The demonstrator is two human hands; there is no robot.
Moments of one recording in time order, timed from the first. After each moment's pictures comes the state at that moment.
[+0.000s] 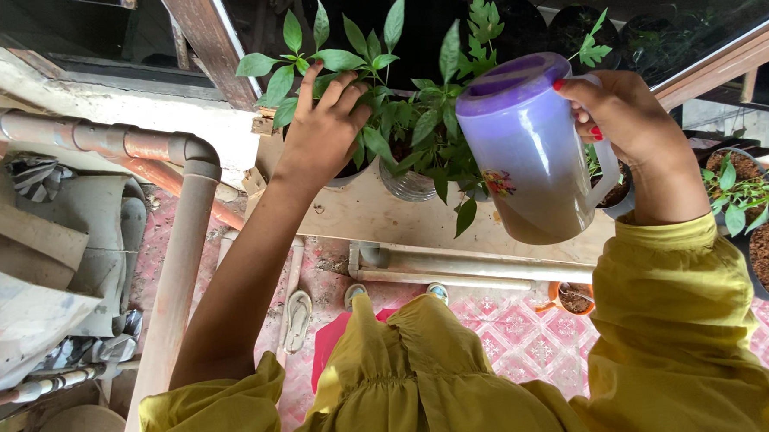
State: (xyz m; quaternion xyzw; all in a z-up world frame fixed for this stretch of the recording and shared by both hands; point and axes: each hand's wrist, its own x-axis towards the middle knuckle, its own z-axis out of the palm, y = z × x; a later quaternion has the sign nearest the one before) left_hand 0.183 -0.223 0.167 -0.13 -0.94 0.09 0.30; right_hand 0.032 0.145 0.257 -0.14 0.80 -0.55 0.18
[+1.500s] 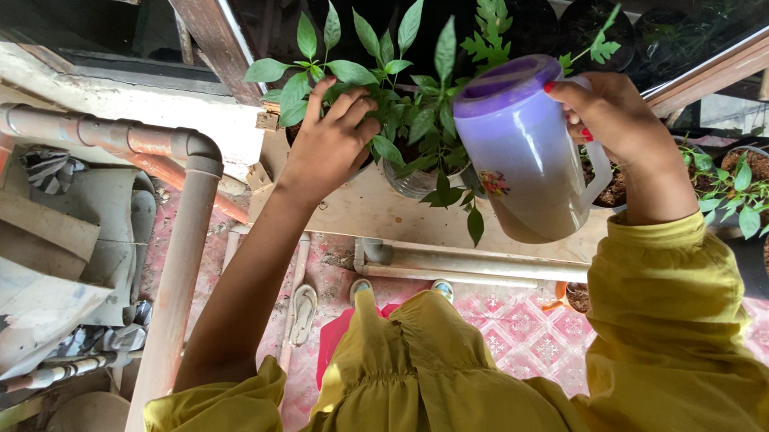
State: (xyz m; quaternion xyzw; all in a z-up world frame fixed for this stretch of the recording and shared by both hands) left_hand 0.197 -0.211 0.169 -0.16 -0.94 0.05 0.30; right_hand 0.020 0.142 0.232 -0.17 0.80 -0.54 0.19
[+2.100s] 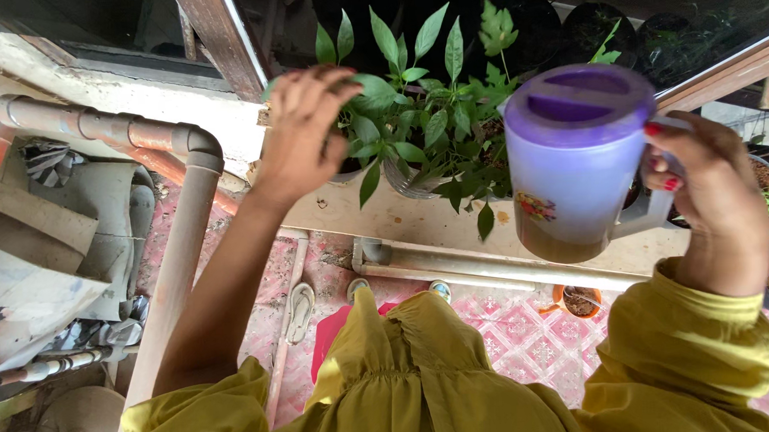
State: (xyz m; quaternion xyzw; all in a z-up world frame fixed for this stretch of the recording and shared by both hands) left_hand 0.216 -0.233 0.182 -0.11 -0.94 -0.15 0.30; right_hand 0.061 0.234 0.246 -0.18 0.73 -0.64 0.14
